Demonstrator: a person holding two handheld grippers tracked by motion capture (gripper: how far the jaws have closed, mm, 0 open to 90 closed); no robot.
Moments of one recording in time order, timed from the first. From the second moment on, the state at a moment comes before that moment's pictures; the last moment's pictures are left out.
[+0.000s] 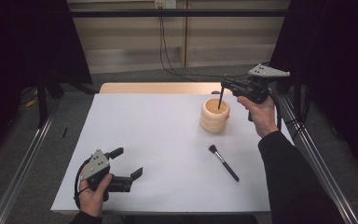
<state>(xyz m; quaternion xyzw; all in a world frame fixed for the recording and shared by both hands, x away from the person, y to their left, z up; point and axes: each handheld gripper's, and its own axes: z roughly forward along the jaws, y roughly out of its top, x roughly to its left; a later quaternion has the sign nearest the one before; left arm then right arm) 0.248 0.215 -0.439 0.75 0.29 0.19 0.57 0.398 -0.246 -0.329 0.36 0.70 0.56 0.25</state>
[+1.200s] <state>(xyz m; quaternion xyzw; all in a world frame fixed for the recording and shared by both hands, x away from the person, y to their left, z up) 0.248 0.218 -0.439 0.75 0.29 0.20 0.57 0.404 -0.251 -0.380 0.39 0.70 0.55 0.23</state>
